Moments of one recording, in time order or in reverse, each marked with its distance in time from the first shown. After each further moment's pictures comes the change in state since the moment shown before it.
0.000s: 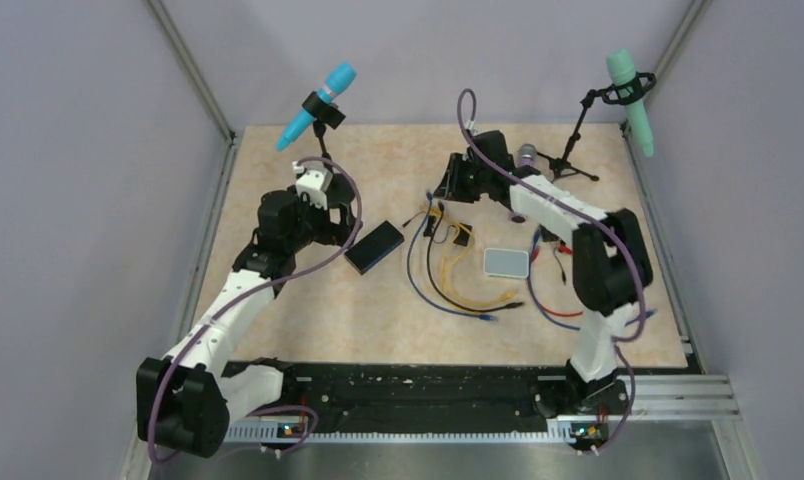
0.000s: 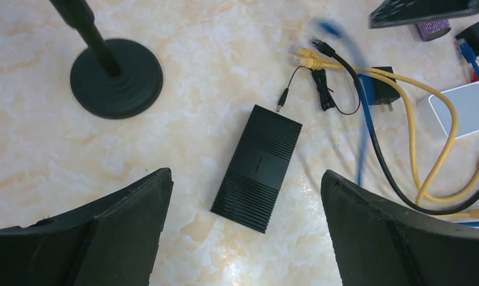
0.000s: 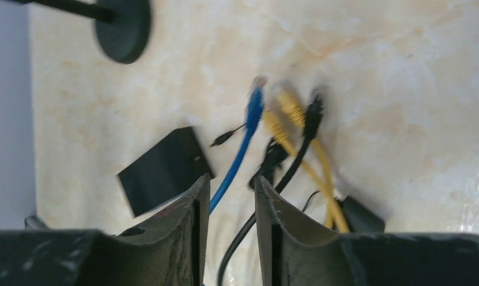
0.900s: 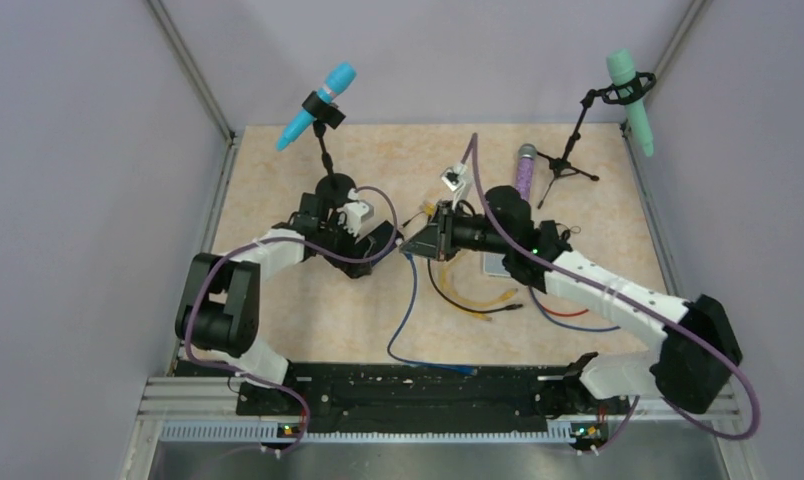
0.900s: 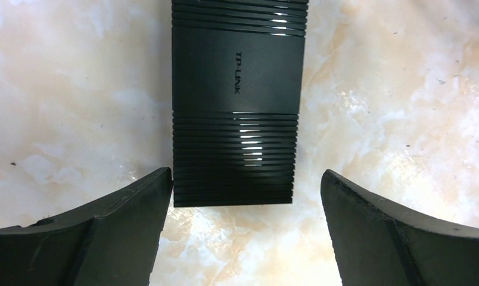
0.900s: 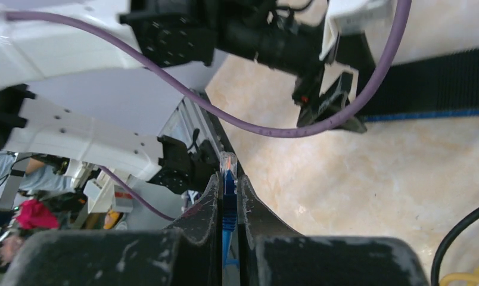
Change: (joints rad) left arm -0.003 0.520 0.115 -0.235 0.171 0.377; right arm 0.295 -0.428 -0.460 0.372 -0.279 0.155
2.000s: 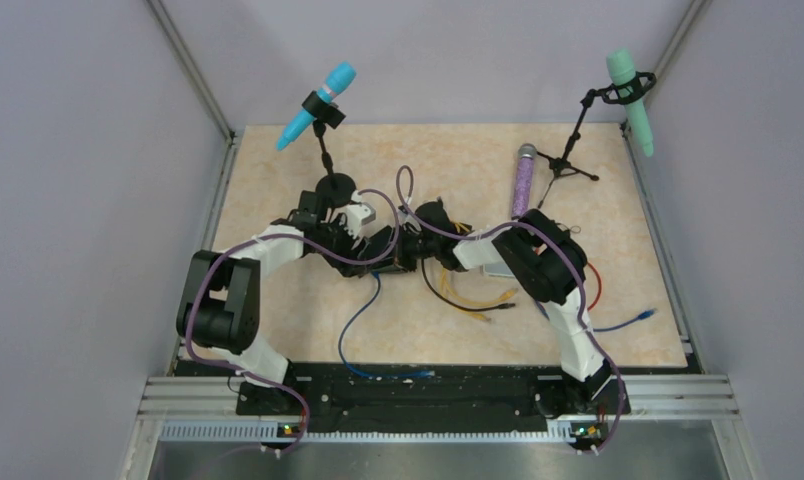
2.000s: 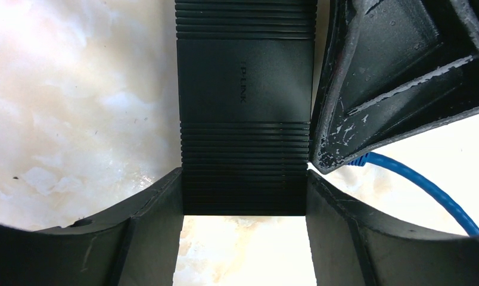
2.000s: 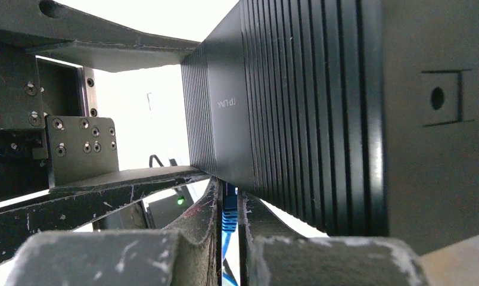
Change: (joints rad) left arm 0.008 -0.005 0.017 -0.067 0.056 0.120; right arm -0.018 0.826 0.250 0.306 -0.112 0.375
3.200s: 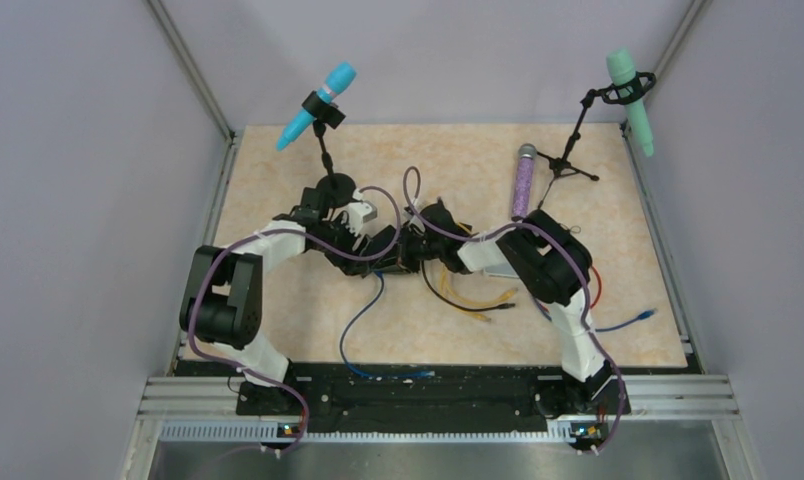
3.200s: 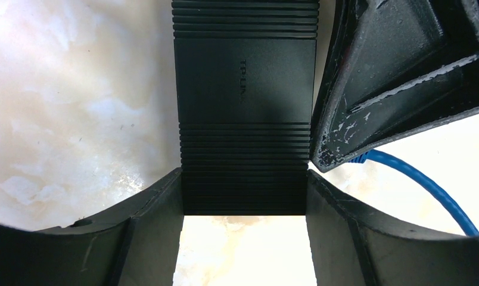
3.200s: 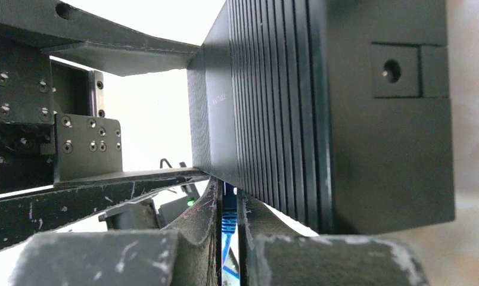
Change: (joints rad) left arm 0.000 0.035 0.047 -0.049 0.029 -0.028; right arm -0.009 -0.029 -0.054 0.042 0.009 0.049
